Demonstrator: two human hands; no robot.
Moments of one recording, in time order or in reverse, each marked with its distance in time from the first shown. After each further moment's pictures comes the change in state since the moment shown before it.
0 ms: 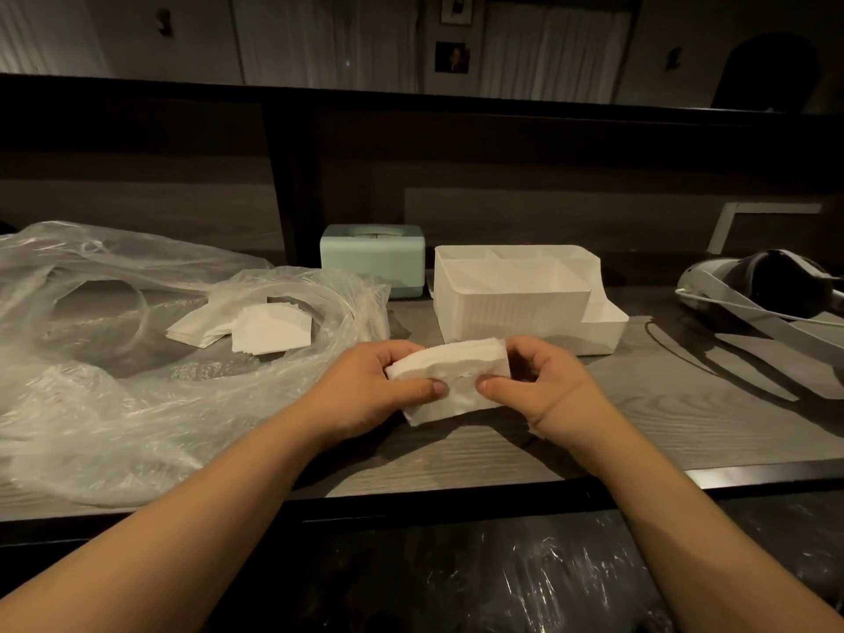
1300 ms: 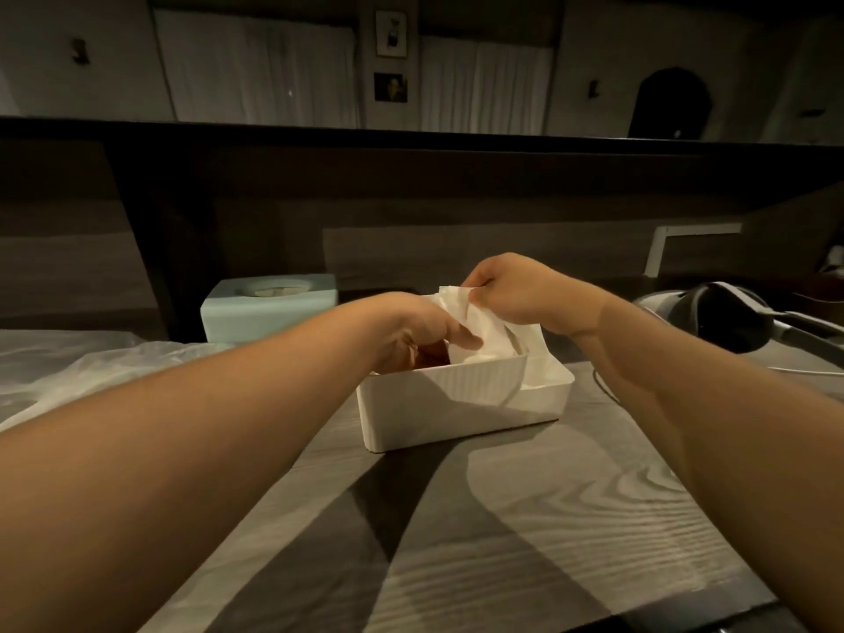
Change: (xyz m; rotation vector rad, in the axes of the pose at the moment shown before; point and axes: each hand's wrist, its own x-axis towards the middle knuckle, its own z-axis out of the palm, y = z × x) left_hand 0.209 0.103 0.059 -0.016 -0.195 -0.573; right_hand 0.179 -0.033 -0.119 -0.719 0.060 0.070
